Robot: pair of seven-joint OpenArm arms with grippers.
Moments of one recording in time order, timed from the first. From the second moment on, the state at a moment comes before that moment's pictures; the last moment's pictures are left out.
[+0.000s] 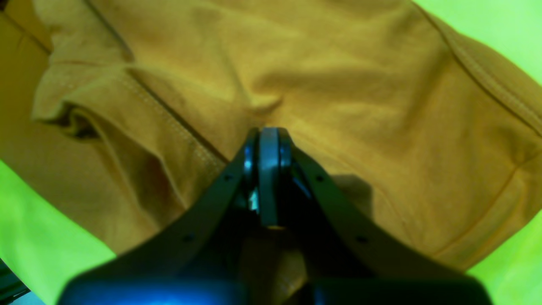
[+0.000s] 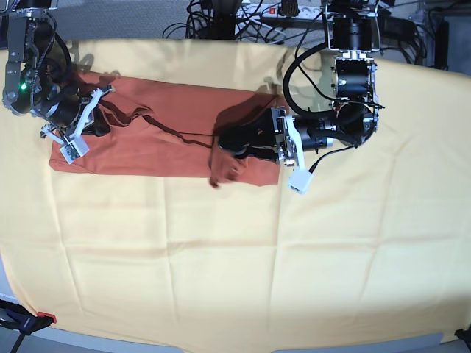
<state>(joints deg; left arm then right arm) -3.2 -4.1 -3.8 82.5 -84.3 -43.7 80.1 -13.9 26.3 12.2 100.5 33.9 40.1 -54.5</state>
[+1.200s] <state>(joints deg) 0.5 -4.6 5.4 81.9 -81.6 -43.9 80.0 -13.7 26.3 12.2 100.5 33.9 40.3 -54.5</state>
